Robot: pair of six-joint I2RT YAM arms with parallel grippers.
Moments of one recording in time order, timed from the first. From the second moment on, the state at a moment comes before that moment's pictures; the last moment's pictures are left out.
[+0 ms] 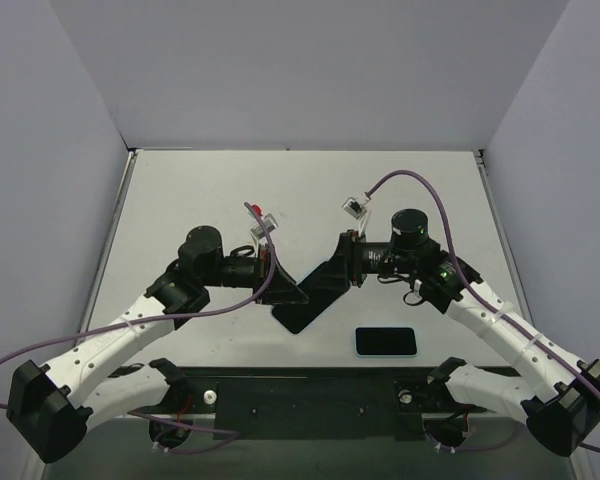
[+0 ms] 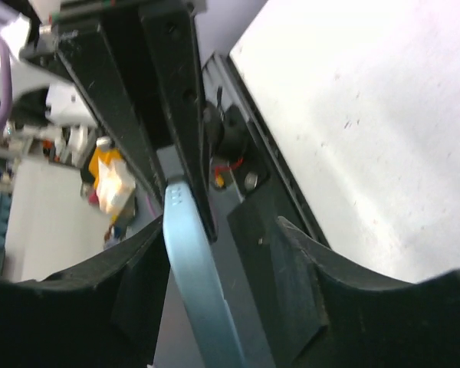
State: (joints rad) left arm -0.69 1.02 0.77 0.13 0.91 -0.72; right arm 0.64 1.05 0.93 -0.27 -0.79 0.57
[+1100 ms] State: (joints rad) left arm -0.60 1.03 0.65 0.64 0.77 -1.23; right arm 0.60 1.08 0.65 0.71 -0.62 1.23
